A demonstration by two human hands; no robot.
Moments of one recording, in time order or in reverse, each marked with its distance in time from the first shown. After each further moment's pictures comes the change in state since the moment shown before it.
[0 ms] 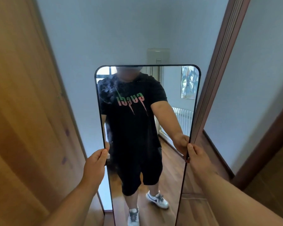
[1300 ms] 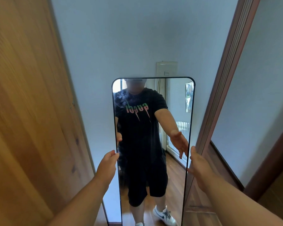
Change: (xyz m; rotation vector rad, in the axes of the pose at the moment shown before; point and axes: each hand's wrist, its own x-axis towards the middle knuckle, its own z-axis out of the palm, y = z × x) left_hand 0.028 0.022 0.002 -0.040 -0.137 -0.212; right_hand 0.002 -0.045 0.023 0.171 -0.128 0.360
